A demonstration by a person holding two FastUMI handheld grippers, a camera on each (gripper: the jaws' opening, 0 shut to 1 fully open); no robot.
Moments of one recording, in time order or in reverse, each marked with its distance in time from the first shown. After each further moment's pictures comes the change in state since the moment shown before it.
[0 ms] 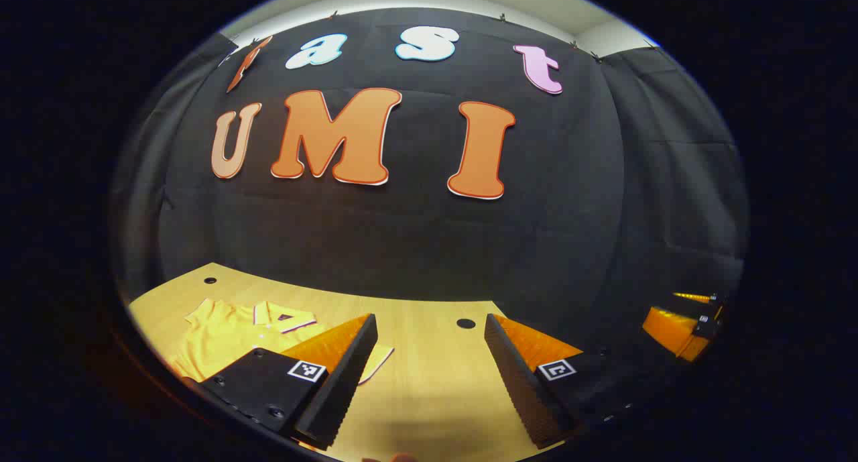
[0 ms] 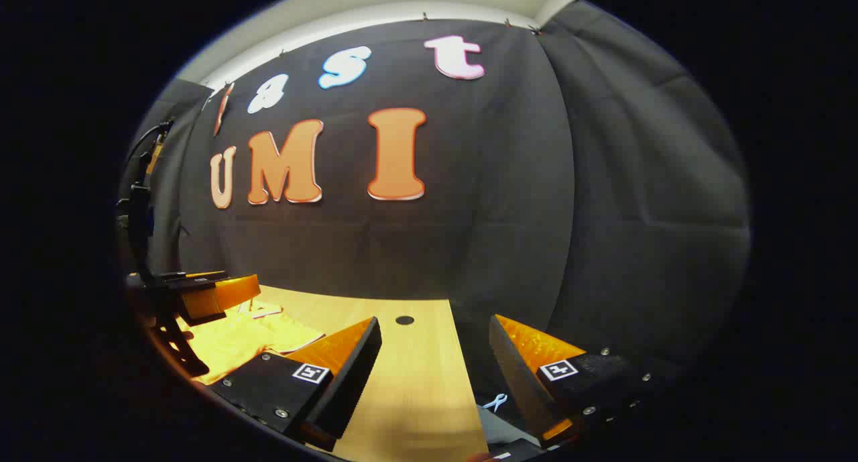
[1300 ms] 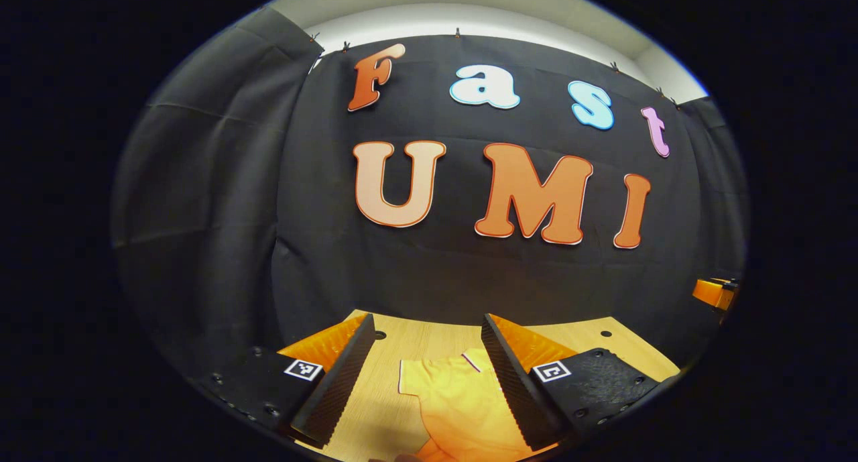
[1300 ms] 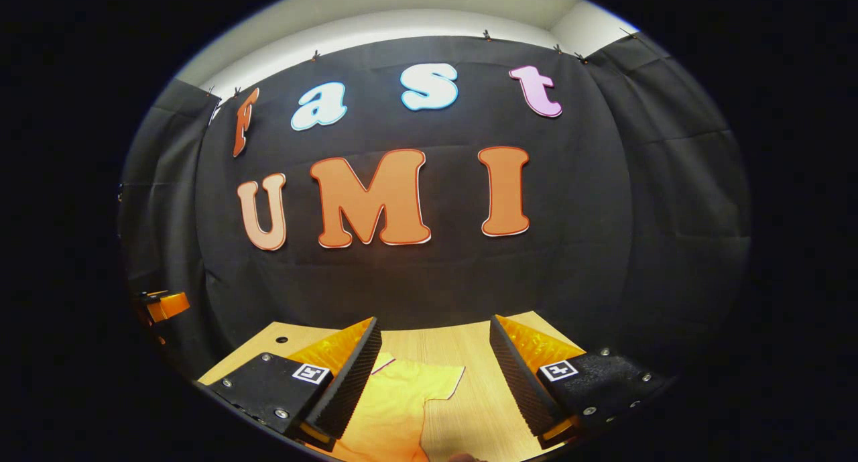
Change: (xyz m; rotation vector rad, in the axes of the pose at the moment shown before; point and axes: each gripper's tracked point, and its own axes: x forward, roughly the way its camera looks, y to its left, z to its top) left arm -0.144 0.501 0.135 -0.009 -0.076 0.244; right arm -0.007 0.324 0.094 0.080 0.027 -0.043
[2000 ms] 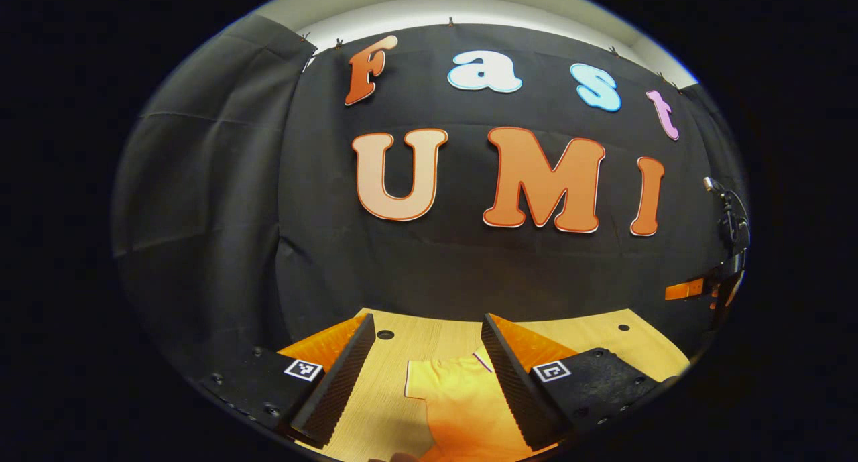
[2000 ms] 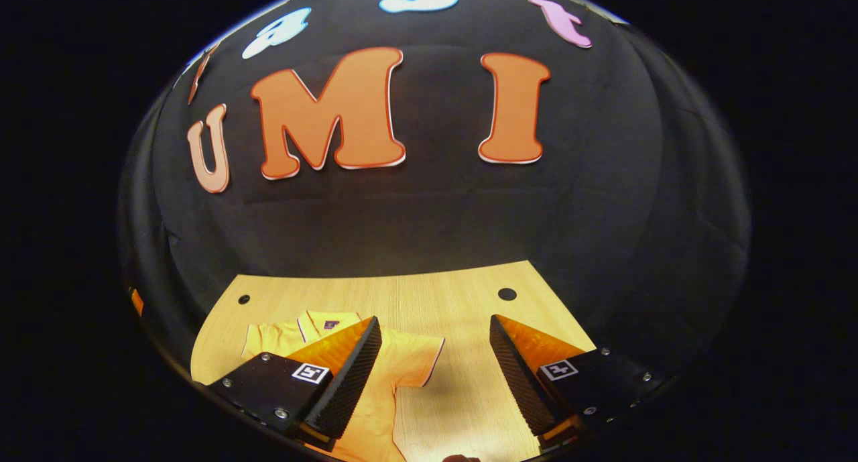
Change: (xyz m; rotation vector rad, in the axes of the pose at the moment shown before) left arm 0.036 -0.008 -0.010 0.040 0.046 0.075; right arm 0.154 -0.018 -0.073 -0.042 0.450 -0.010
